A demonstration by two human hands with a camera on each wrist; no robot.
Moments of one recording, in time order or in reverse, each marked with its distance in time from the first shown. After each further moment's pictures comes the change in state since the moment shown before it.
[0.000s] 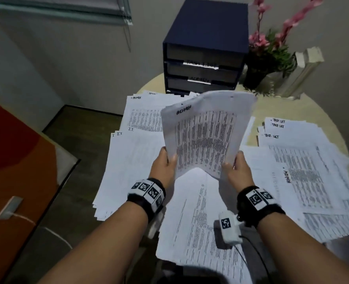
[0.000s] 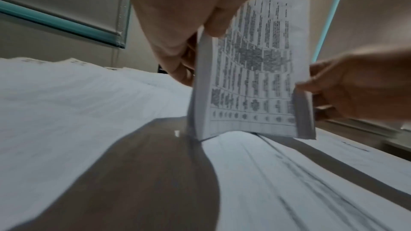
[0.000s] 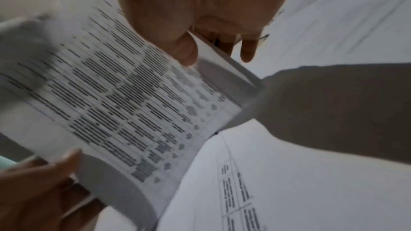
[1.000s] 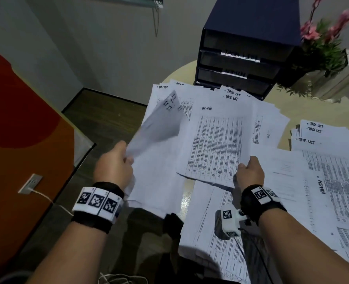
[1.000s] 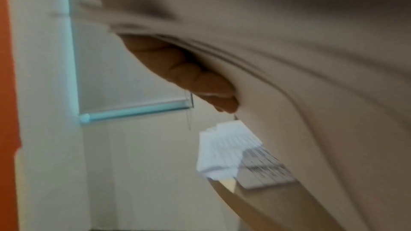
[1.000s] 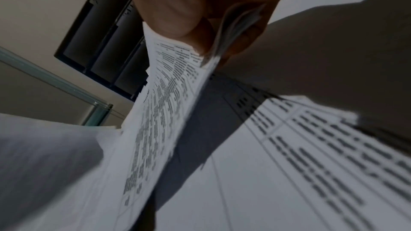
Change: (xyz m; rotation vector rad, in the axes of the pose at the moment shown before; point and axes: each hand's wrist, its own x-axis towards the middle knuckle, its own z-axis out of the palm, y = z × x) left_hand -0.027 -0.023 -0.163 0.701 0.333 -0.170; right_hand 0.015 0.004 0.065 -0.168 0.145 0.135
